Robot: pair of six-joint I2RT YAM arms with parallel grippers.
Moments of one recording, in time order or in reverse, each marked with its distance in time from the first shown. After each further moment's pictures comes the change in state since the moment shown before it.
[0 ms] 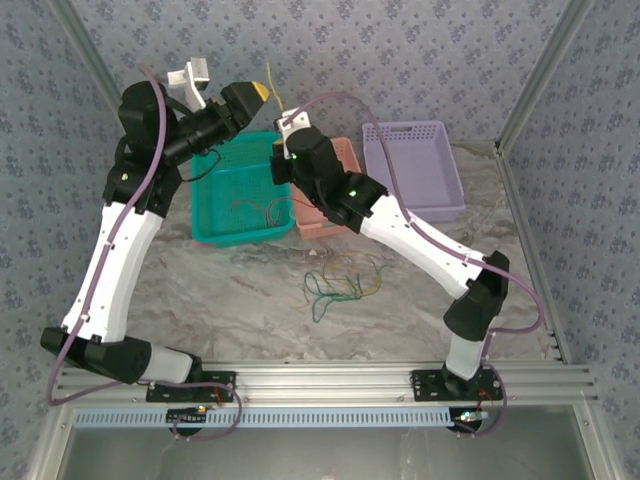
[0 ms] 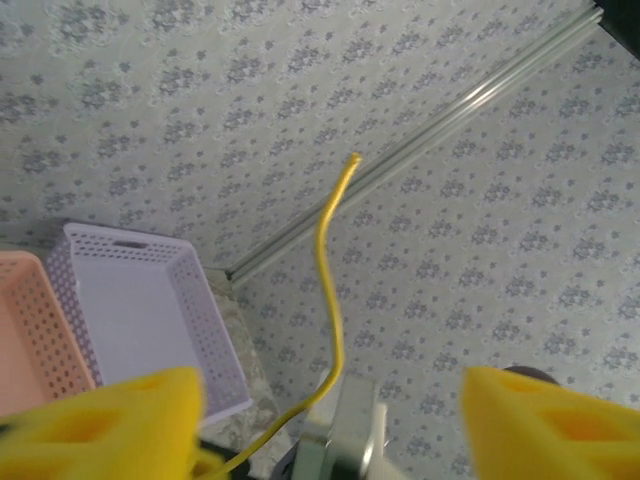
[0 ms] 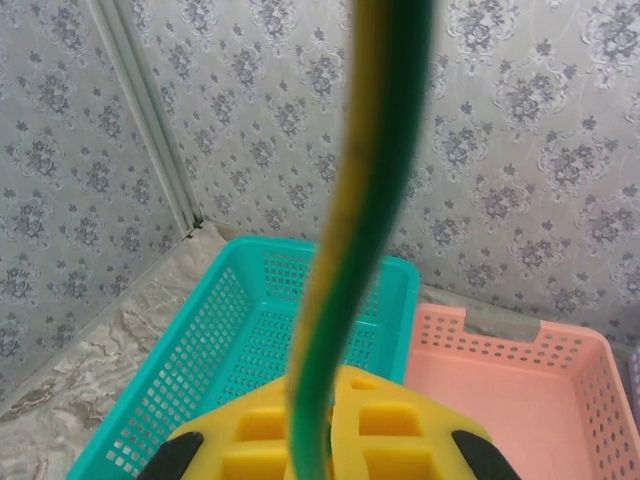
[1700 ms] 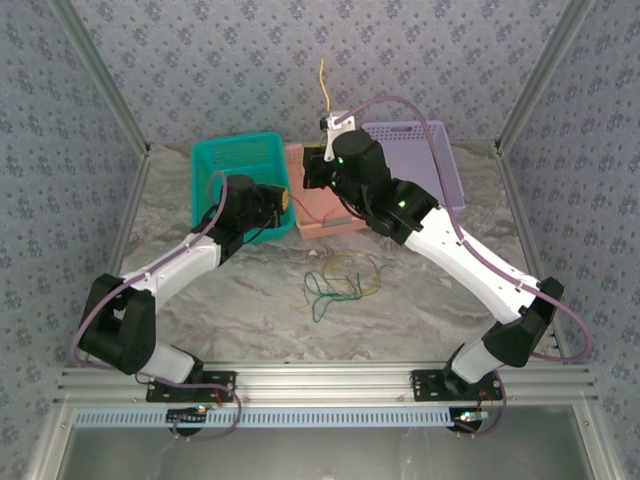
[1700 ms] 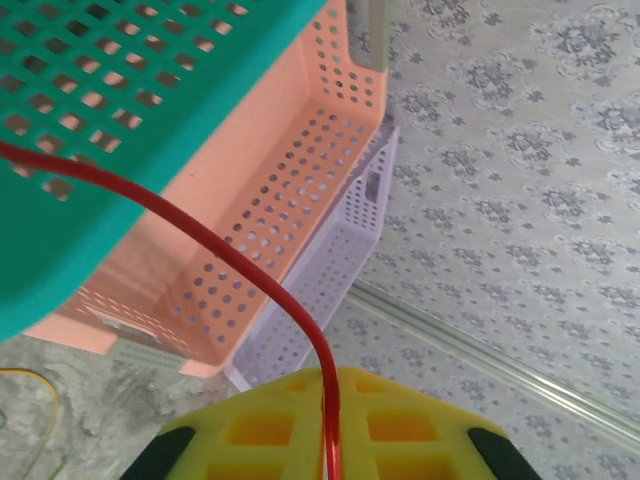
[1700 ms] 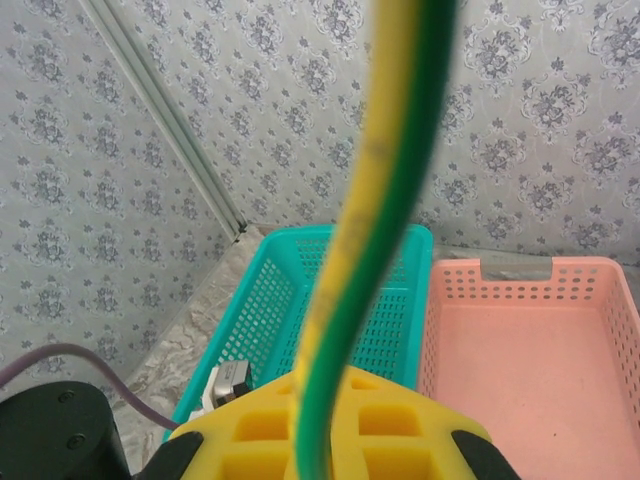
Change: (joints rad) left arm -0.153 0.077 -0.825 0.515 -0.369 -0.936; right arm -0.042 -0.250 -0.201 -0.042 -0.111 0.204
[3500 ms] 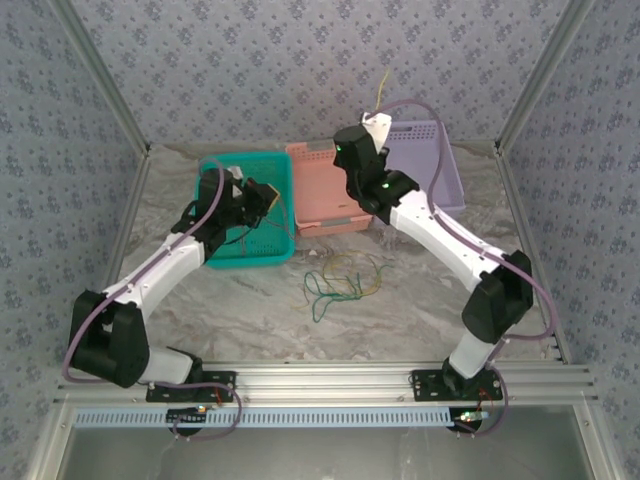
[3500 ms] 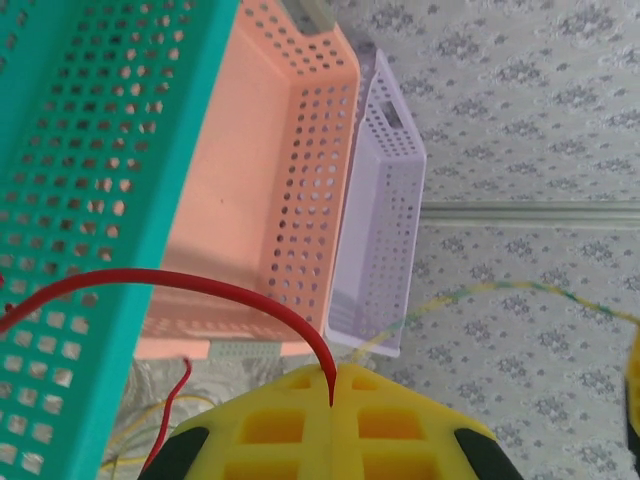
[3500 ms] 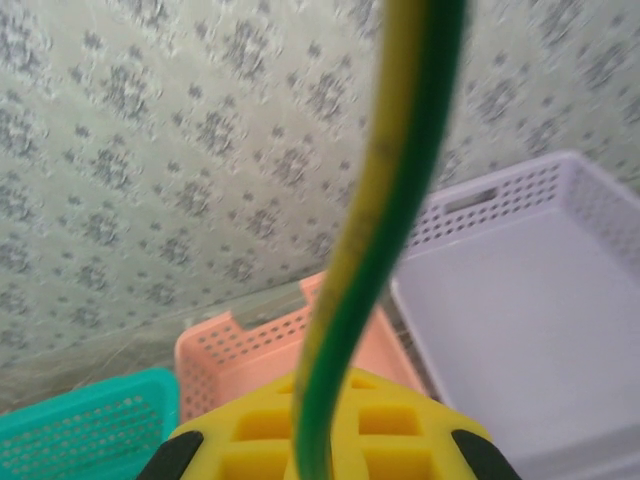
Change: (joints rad) left arm 0.116 -0.078 0.016 -0.119 0.205 0.586; right arm -0.175 0.137 -0.079 0.082 0.434 0.150
